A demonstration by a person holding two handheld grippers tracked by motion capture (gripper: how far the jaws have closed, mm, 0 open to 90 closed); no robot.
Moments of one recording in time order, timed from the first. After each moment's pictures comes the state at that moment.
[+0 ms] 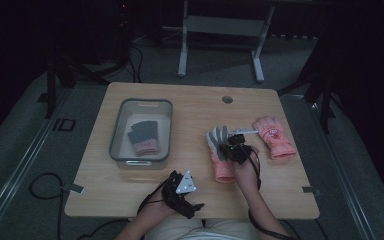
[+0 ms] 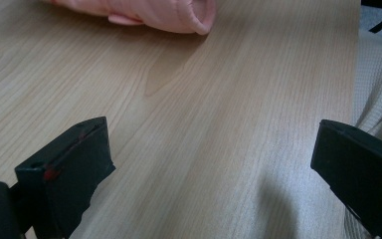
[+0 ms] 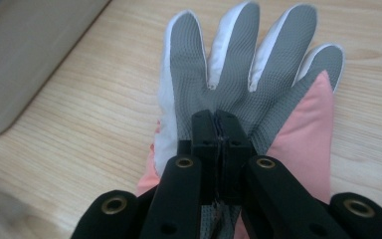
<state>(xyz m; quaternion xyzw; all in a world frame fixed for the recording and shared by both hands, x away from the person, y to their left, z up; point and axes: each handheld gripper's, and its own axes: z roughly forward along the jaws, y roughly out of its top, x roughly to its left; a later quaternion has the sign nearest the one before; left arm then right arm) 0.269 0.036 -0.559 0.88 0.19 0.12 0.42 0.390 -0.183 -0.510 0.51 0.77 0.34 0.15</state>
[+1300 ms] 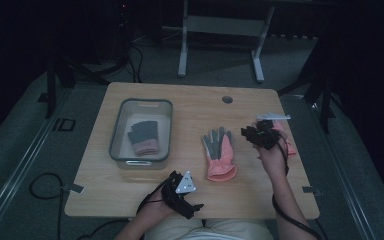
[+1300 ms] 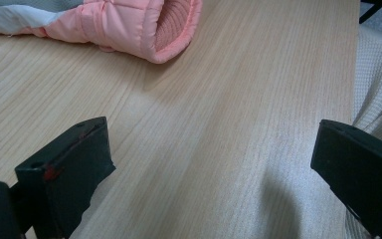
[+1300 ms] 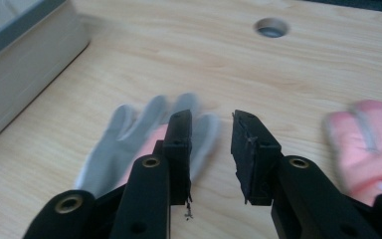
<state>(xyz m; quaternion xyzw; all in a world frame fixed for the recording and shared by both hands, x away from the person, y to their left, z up) 0.271 0.037 -0.562 0.89 0.19 0.11 0.41 0.413 -0.263 -0.459 0.49 0.76 0.38 0.20</state>
